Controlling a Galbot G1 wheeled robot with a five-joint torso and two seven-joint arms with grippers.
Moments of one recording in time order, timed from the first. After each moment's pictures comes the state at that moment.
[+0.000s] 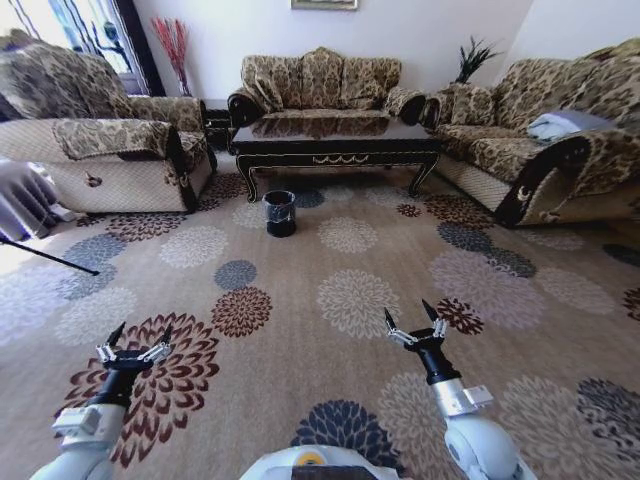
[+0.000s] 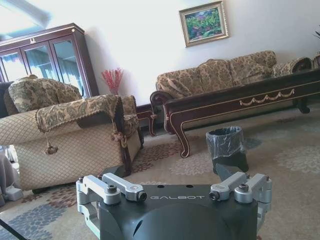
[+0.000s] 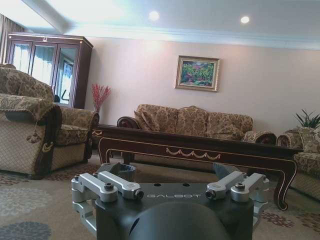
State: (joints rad) left arm 1.93 -1.08 -0.94 -2.14 -0.42 -0.21 -0.09; right arm -1.70 1.11 0.59 2.13 0.27 0.31 0.04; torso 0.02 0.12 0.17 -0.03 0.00
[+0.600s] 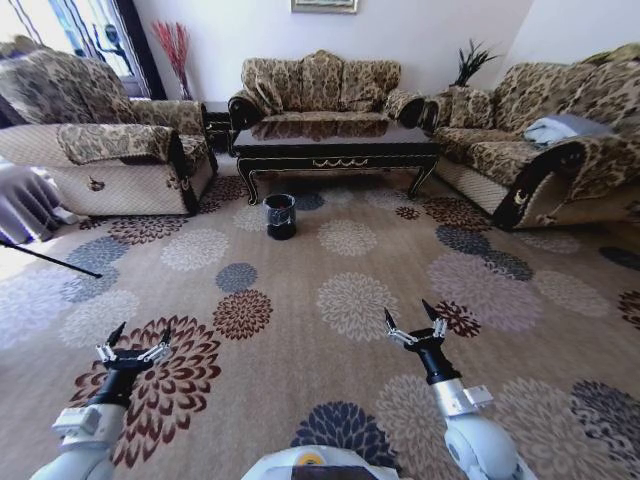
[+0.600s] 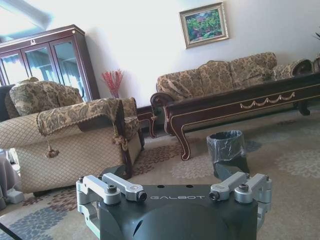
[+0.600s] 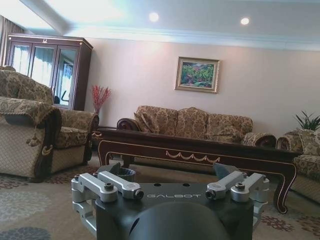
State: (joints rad) left arm 1.93 -1.08 -0.94 -2.14 -0.42 -0.21 -0.09; right arm -1.70 1.11 0.59 2.13 0.27 0.31 0.04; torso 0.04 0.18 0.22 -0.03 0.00
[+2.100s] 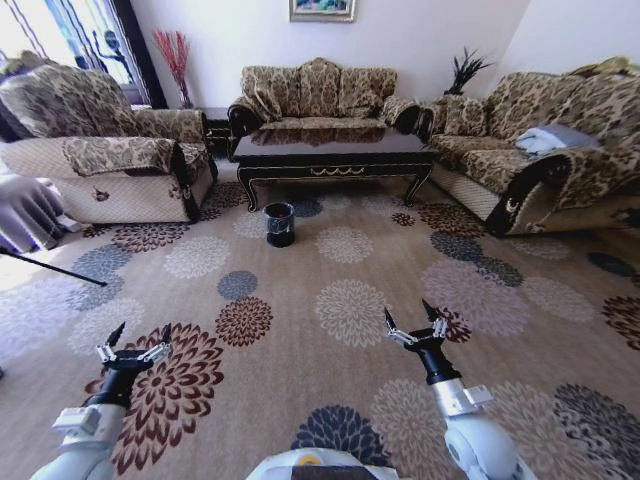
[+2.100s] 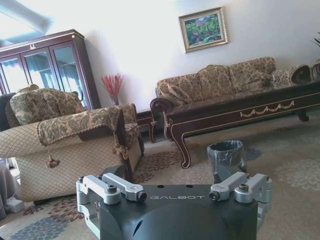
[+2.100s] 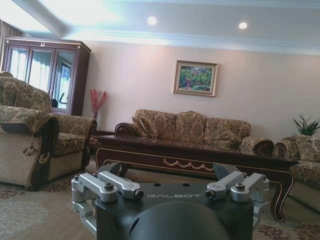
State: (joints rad) left arm 1.93 -1.08 -0.94 -2.14 -0.42 -0.21 -0.09; right arm -1.70 1.11 0.59 2.13 0.27 0.31 0.04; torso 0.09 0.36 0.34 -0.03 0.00
